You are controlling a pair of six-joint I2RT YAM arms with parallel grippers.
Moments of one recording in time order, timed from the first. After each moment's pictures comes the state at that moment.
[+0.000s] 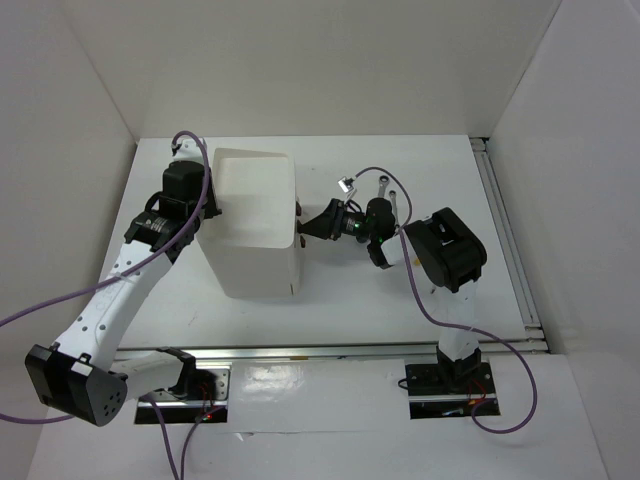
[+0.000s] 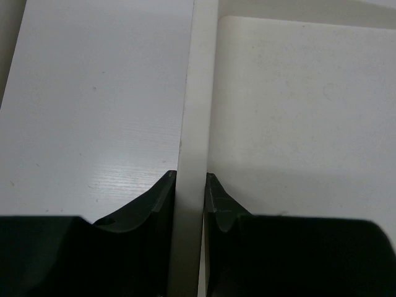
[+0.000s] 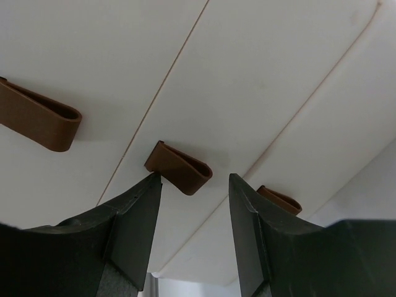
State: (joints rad) left arm -0.30 1.16 1.17 -0.53 -0.35 -0.25; right arm 0.45 2.06 0.88 1.21 -0.79 0.96
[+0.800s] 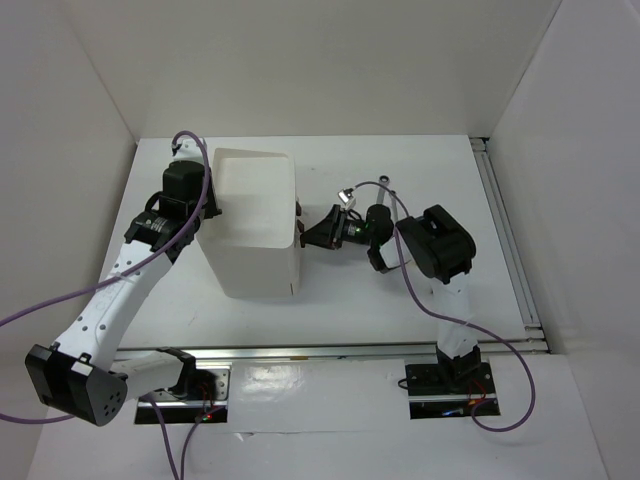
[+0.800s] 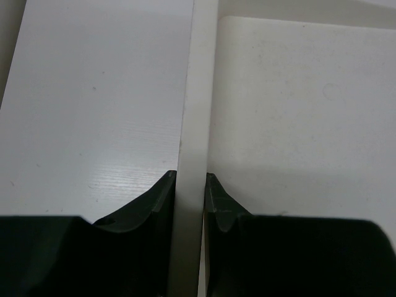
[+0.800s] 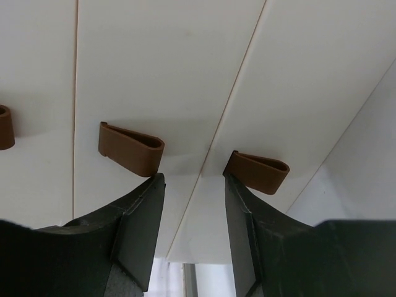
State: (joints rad) left arm -0.30 1.17 1.17 -0.53 -0.35 -0.25; right arm 0.43 2.18 0.88 1.29 -0.85 1.20
